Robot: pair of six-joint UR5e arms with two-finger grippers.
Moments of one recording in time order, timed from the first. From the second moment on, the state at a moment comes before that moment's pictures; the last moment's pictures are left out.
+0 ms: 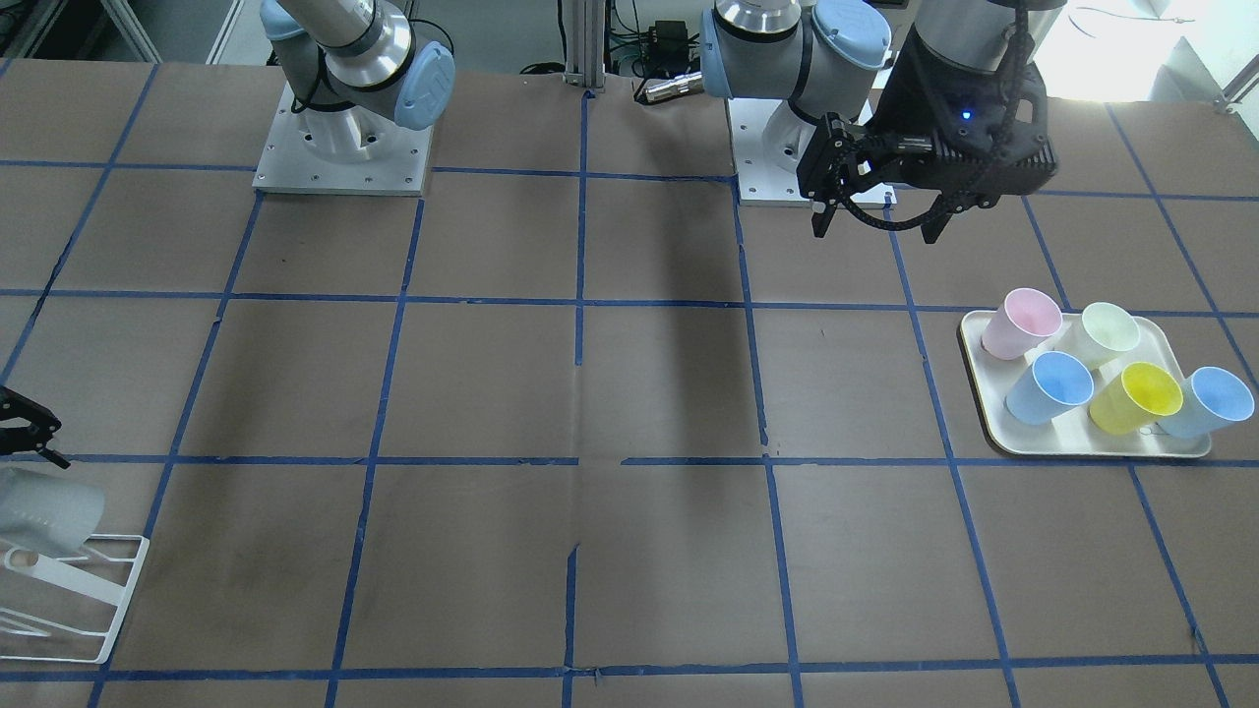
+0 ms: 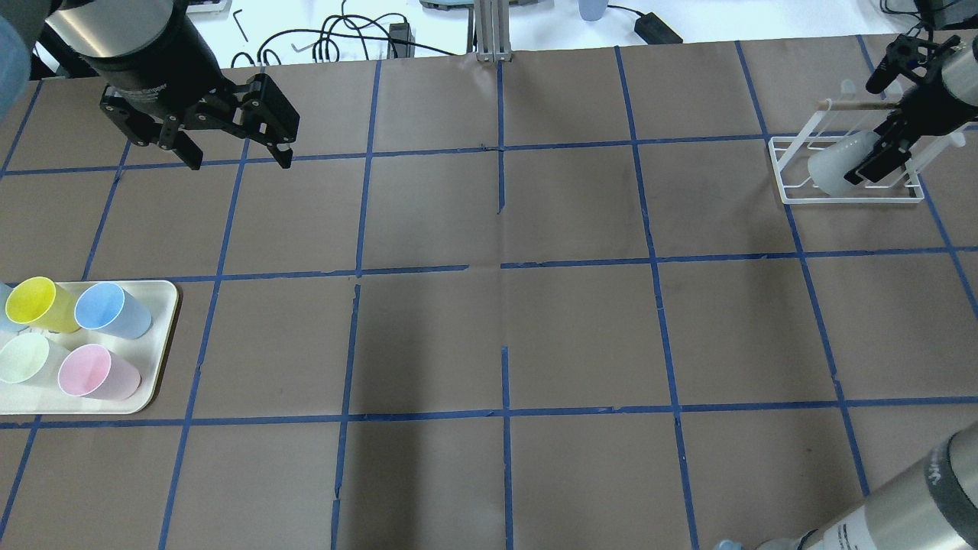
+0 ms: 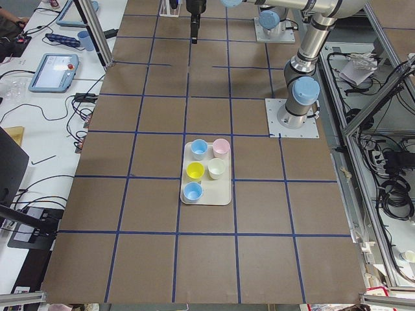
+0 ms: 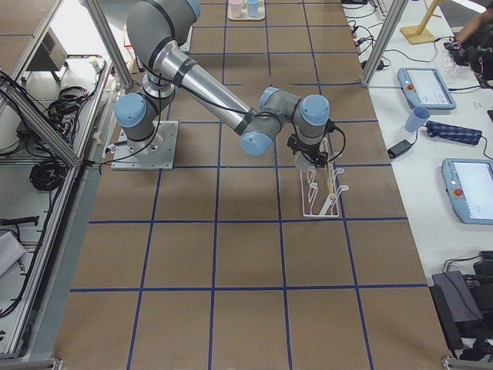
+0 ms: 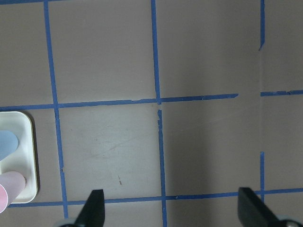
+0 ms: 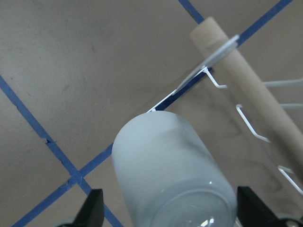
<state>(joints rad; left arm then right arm) -1.56 -1.56 -1.48 -1.63 1.57 0.05 1.05 -1.14 1.57 -2.04 -1.39 -1.41</state>
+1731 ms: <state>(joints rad) -1.56 -1.56 -1.48 -1.63 1.57 0.05 1.05 -1.21 1.49 -1.89 -1.40 -1.40</state>
